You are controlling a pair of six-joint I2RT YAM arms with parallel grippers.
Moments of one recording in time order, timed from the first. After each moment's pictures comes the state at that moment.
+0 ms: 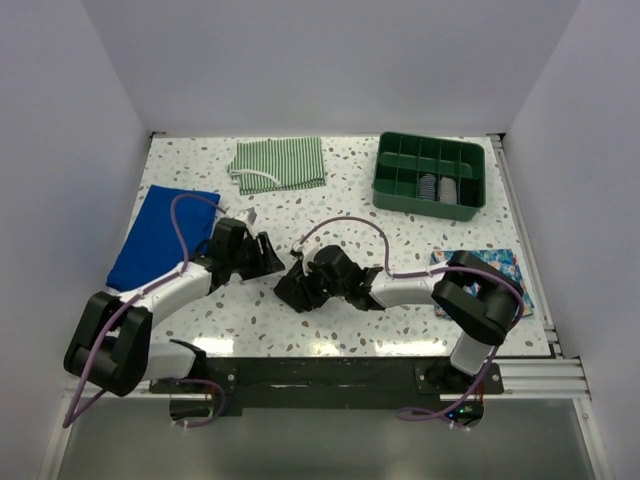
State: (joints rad) left arm -0.37 1.30 0.58 -0.10 0.21 -0.63; right arm 1.00 1.73 0.80 0.27 -0.17 0.35
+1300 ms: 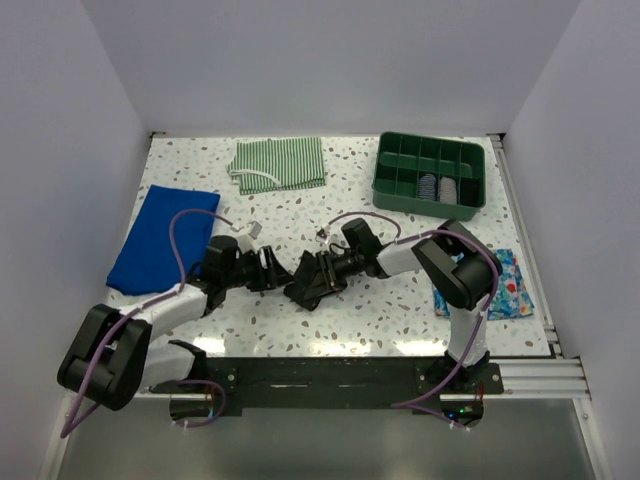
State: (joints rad) left arm -0.37 1.22 0.36 0.23 0.48 -0.61; right arm 0.66 1.96 0.87 0.24 -0.89 0.67
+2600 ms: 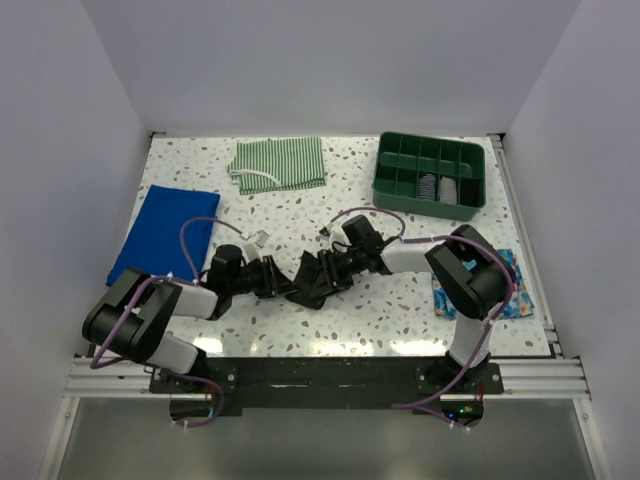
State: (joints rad) left arm -0.38 1.49 0.26 0.66 0.60 -0.68; right arm 0.66 1.87 0.90 0.03 -0.78 0.57
